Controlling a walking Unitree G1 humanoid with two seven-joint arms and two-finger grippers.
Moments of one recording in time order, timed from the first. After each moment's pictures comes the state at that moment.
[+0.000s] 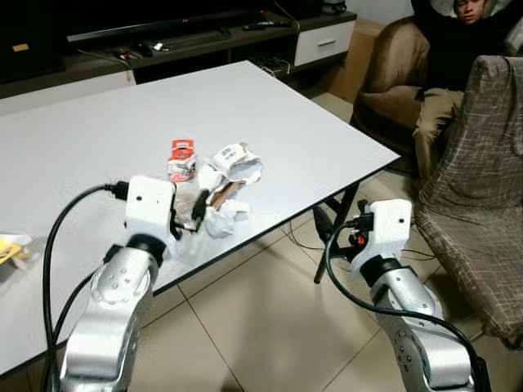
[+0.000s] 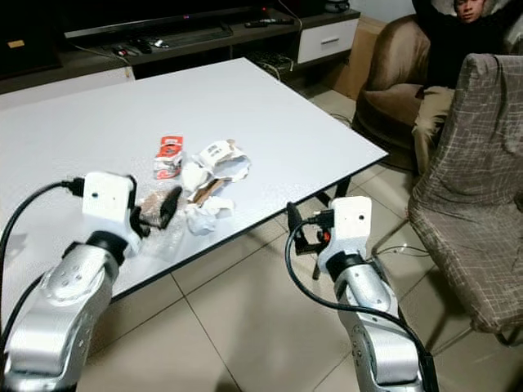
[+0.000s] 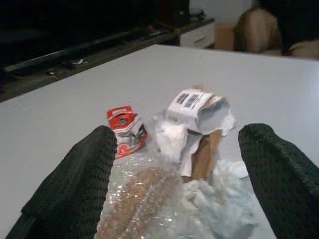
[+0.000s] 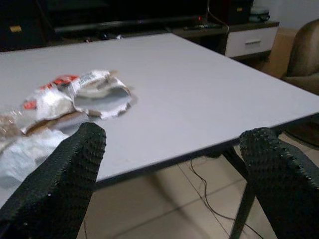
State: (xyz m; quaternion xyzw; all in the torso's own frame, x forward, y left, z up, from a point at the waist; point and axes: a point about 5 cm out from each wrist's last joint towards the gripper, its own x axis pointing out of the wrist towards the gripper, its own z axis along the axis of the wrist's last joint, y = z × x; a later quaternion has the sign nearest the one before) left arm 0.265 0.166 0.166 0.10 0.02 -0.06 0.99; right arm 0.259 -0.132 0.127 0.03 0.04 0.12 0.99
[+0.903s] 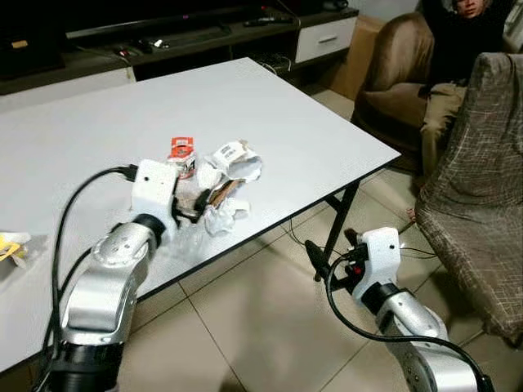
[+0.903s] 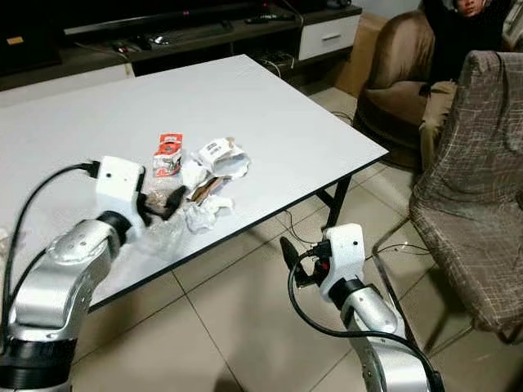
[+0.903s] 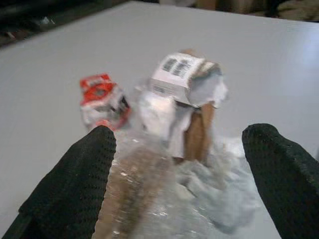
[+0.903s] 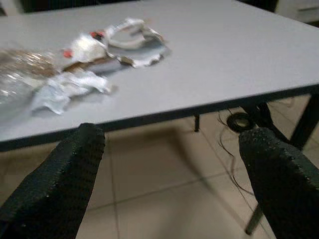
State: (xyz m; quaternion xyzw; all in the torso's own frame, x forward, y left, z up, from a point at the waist) left arm 0.297 0.173 0.161 0.08 0.10 -0.11 0.99; right arm 0.241 -0.139 0.096 0.04 0.08 0.20 0.97
